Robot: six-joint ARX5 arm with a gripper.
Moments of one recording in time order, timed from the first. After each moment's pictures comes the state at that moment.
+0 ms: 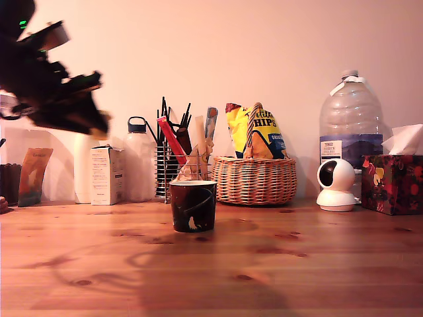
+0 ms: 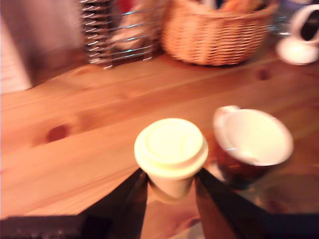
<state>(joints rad) -0.23 1.52 0.93 0.11 0.31 0.01</state>
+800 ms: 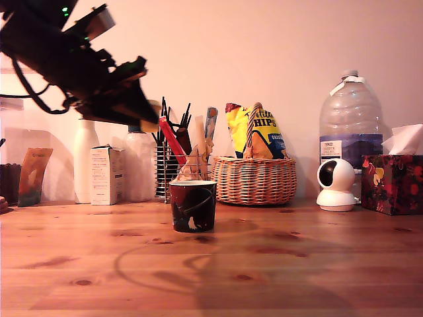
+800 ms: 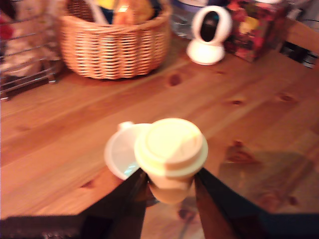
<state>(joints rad) -0.44 1.52 0.93 0.14 0.30 0.00</state>
